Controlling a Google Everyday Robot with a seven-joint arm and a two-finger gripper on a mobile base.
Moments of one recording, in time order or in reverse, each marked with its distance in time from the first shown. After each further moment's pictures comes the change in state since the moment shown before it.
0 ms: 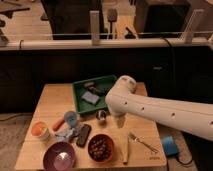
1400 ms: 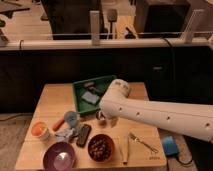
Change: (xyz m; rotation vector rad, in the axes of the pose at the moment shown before) arm -0.040 -0.019 -0.002 0.099 -0.041 -0.104
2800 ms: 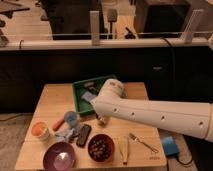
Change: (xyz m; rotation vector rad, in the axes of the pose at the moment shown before) arm -0.031 -0.034 -0.003 0.096 -0.036 -0.163
